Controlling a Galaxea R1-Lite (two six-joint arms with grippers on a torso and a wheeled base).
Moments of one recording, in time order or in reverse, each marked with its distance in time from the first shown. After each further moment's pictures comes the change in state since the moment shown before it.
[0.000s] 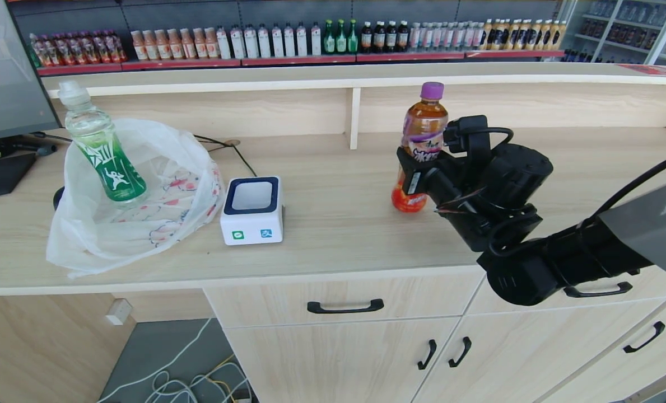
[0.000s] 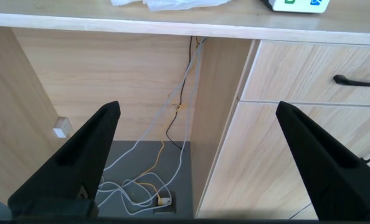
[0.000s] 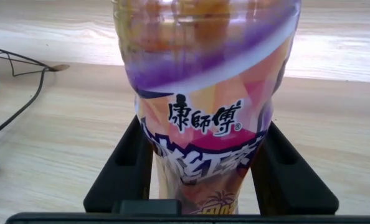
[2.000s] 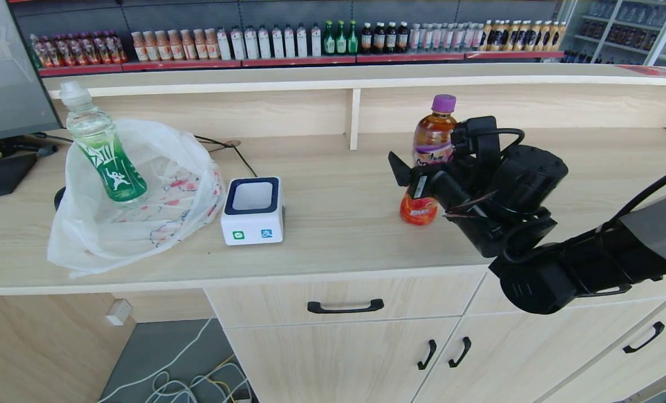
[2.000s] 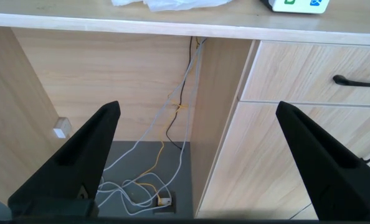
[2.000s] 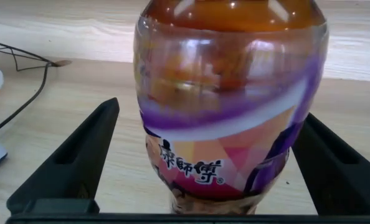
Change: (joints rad) left arm 0.000 0.000 0.000 0.000 0.001 0.000; right arm 0.001 -0.042 0.069 0.003 -0.001 -0.004
